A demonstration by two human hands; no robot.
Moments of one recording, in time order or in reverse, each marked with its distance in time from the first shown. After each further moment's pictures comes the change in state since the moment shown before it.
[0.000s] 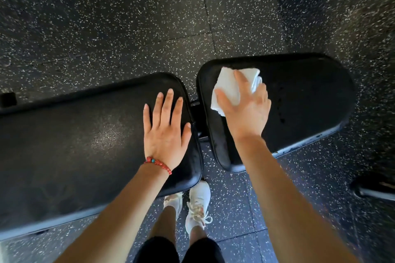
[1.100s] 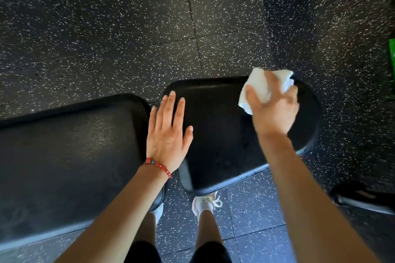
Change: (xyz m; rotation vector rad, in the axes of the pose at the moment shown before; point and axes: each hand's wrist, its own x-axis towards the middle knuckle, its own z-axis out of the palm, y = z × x) left_hand 0.057 0.075 0.006 -0.086 -0.044 0.023; right_hand 0.092 0.094 -0.050 -0.024 -0.010 0.144
